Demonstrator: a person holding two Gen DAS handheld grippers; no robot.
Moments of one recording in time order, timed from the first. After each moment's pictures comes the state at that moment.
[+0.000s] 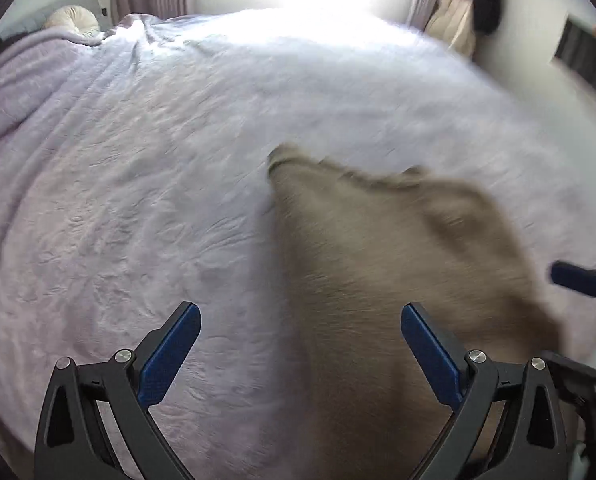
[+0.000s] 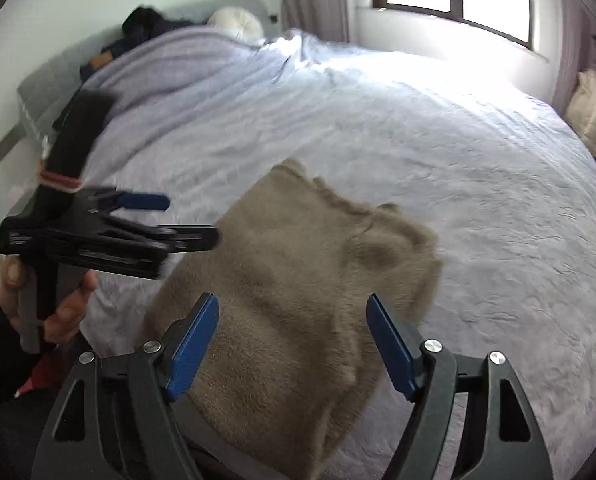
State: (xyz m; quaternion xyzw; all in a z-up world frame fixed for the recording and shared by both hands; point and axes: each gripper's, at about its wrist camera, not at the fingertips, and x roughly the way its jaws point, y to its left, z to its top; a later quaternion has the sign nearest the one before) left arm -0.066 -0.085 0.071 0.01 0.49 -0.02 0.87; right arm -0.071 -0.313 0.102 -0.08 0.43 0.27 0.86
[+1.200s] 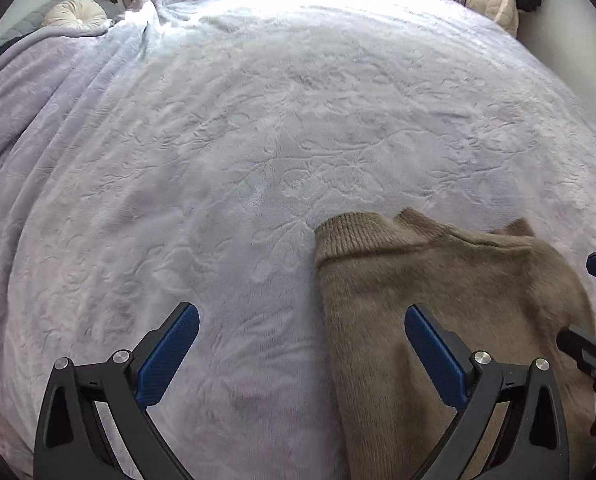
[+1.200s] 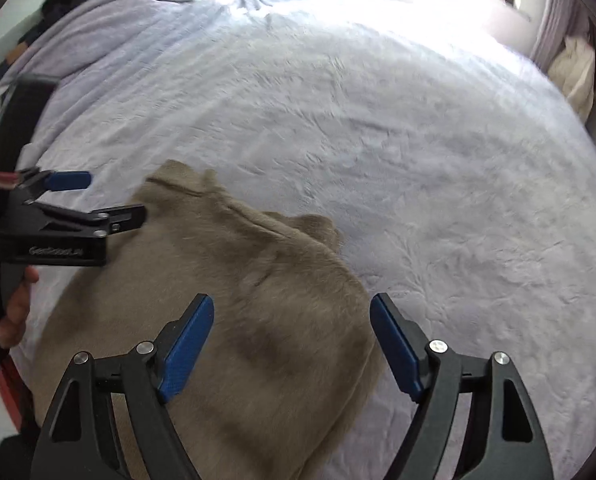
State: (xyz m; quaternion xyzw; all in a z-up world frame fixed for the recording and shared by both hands) left arm 0.029 -0.069 0.059 0.01 0.53 0.02 0.85; right arm 0.054 -0.314 0.064 -0.10 0.49 0.19 0.84
